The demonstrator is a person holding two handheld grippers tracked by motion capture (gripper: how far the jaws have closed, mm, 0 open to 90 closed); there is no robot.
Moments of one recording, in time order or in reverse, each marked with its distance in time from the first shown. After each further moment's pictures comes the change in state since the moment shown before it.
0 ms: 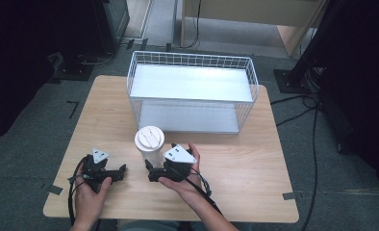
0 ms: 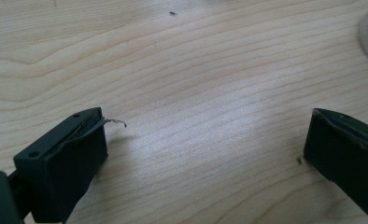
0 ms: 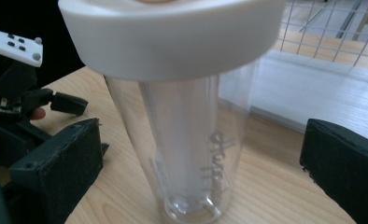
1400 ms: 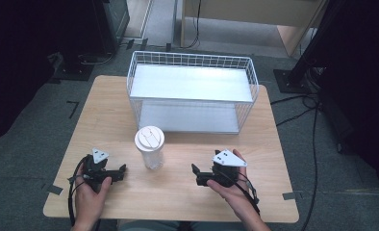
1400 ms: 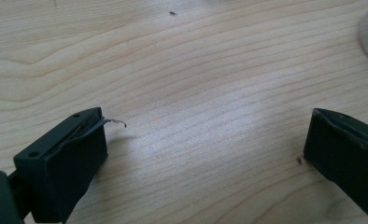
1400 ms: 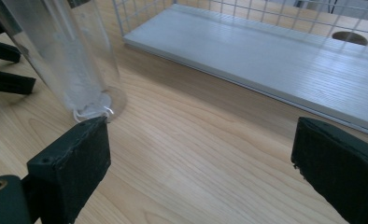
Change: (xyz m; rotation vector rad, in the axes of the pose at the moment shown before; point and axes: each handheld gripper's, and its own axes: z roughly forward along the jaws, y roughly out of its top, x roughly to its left) left arm 0.000 0.000 0.000 0.000 0.000 0.000; right arm -0.087 -0.016 -0.091 0.123 -0.095 0.000
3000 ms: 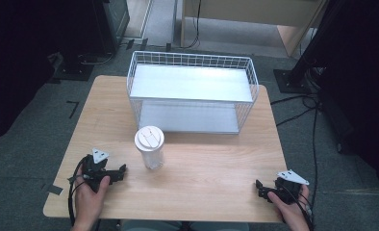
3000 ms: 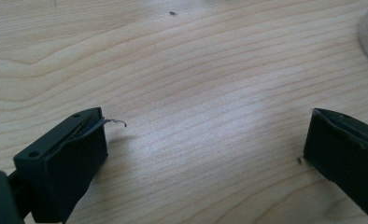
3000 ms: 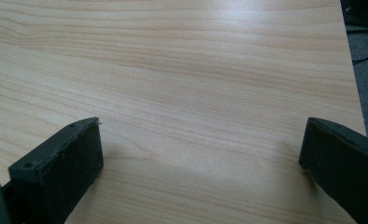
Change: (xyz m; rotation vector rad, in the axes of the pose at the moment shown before) left arm 0.000 0.000 0.000 0.001 0.000 0.001; right arm -0.153 -0.121 -0.079 0.224 -0.350 0.210
